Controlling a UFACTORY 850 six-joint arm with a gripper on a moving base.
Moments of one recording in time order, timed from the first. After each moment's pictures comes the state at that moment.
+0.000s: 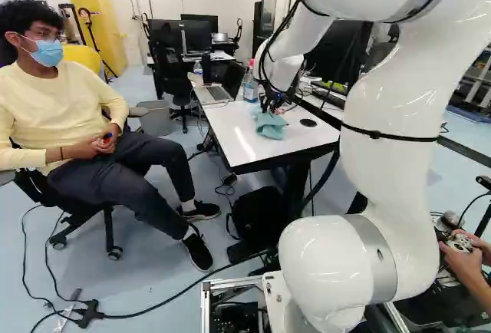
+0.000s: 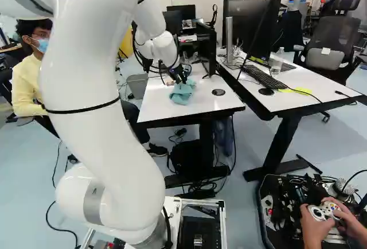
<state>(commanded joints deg) -3.3 -13.4 -57.5 1.7 -7.8 0.0</state>
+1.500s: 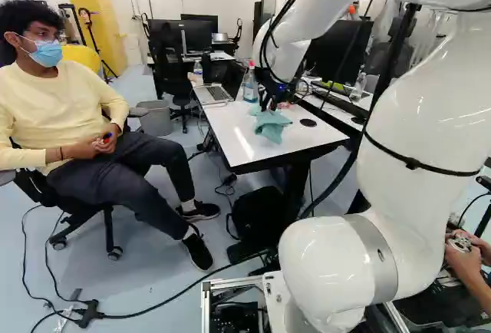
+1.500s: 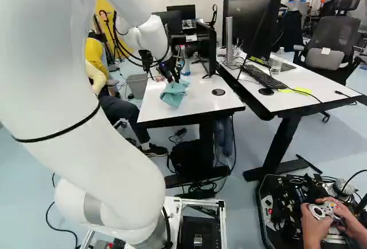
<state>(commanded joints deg) -0.4 -2.3 -52.2 1.7 -17.0 0.0</state>
